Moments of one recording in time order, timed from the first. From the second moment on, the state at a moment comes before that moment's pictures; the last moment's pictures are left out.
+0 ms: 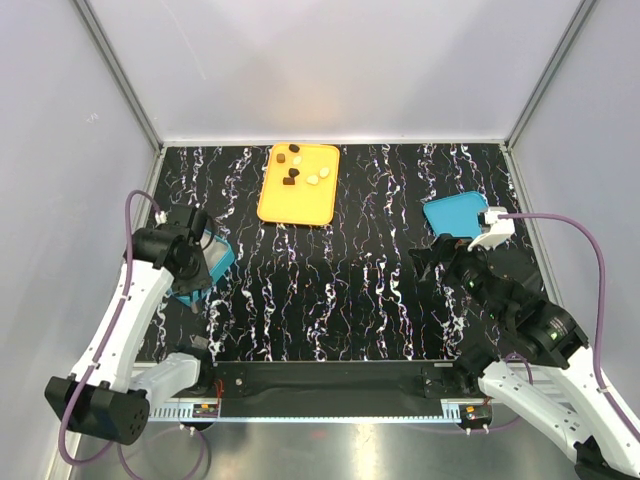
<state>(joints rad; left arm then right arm) -0.21 1.03 1.11 -1.36 -0.26 -0.53 0.65 0.55 0.91 -0.65 0.27 0.47</state>
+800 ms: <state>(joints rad) -0.21 1.09 1.09 -1.34 -0.26 -0.55 0.65 0.52 0.91 -0.65 0.27 0.46</state>
